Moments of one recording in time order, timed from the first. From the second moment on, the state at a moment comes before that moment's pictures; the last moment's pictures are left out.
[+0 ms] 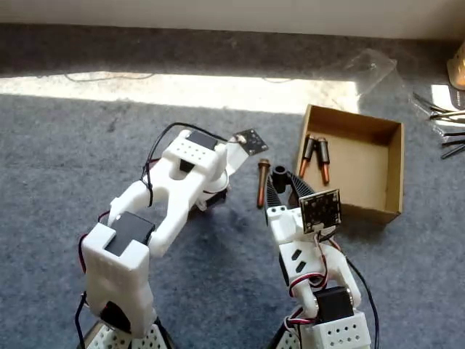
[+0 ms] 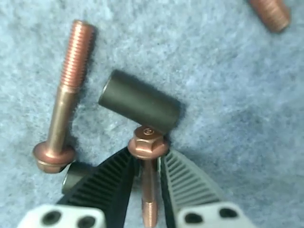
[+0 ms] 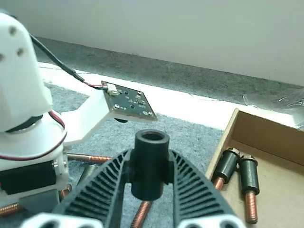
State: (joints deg) left arm 17.2 22.4 10.3 68.2 -24.5; right arm -18.2 -104.0 95.6 28.4 5.3
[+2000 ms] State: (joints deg) left arm 11.0 -66.0 34.7 65.2 -17.8; right arm -34.5 -104.0 95.7 17.3 5.3
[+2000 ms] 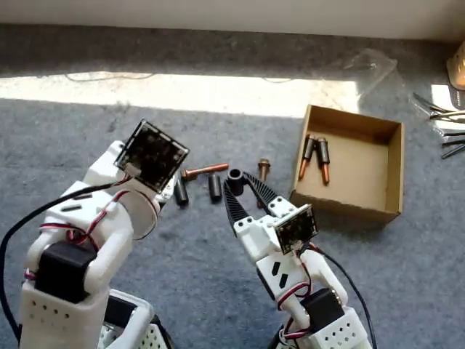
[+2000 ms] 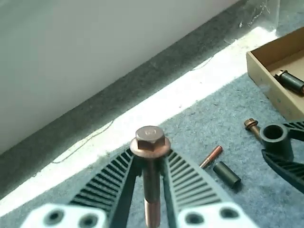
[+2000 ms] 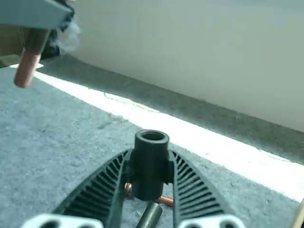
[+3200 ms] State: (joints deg) left arm 17.9 -73.5 56.6 22.3 16.7; right arm -34.5 -104.0 95.7 13.4 5.3
